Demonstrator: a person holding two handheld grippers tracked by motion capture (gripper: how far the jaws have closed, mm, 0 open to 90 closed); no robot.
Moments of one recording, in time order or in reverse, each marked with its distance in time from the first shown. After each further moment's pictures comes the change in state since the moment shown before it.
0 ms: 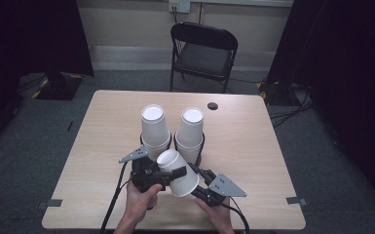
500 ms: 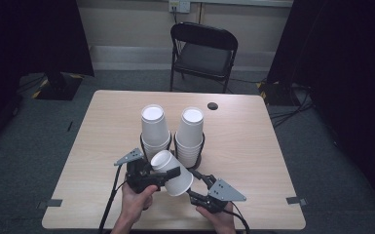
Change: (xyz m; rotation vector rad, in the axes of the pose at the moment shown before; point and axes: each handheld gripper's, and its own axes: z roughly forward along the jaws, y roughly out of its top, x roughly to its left) left arm 0.014 -0.004 -0.007 -0.003 0.055 0.024; right arm 0.006 -0.008 -0.010 0.098 0.019 -0.012
